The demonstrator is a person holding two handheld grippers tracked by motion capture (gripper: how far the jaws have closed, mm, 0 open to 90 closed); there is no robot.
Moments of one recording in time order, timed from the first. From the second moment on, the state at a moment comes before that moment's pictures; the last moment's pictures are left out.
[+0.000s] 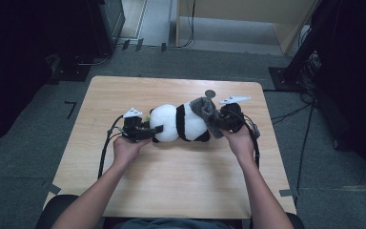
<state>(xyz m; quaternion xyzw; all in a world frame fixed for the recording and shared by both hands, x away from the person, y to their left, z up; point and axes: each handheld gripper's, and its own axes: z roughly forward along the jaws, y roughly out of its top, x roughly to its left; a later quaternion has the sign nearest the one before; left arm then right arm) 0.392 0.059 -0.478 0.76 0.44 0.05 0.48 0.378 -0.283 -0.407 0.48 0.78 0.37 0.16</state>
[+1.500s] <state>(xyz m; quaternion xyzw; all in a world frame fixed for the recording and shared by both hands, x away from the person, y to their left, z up) 0.386 0.058 -0.479 0.75 0.45 0.06 0.48 0.389 -0.139 -0.417 0.34 0.86 0.37 0.11</state>
